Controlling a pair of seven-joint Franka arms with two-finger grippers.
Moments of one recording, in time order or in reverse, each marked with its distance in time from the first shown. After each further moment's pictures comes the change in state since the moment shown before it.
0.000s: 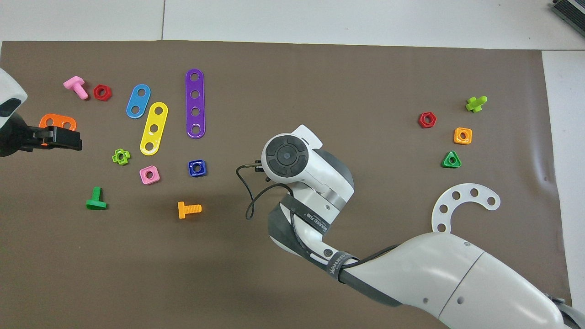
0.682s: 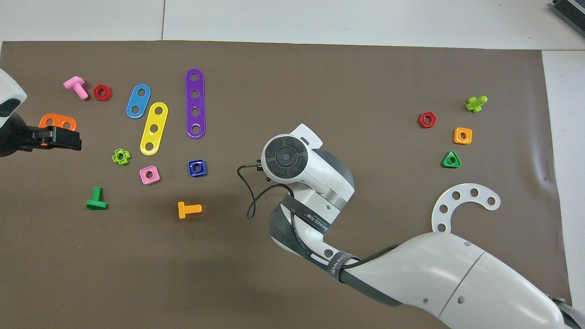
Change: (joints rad) left arm 0.000 -0.001 0.000 0.000 0.000 0.000 0.001; right arm -0.003 0.000 0.000 0.001 -0.035 0.001 -0.003
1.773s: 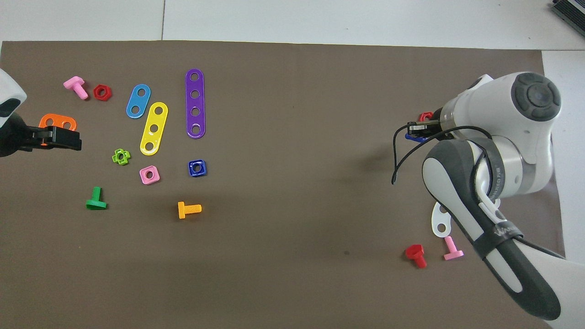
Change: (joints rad) left arm 0.000 0.000 0.000 0.000 0.000 0.000 0.000; right arm -0.102 -0.421 -0.526 -0.307 0.506 0.039 -0.799
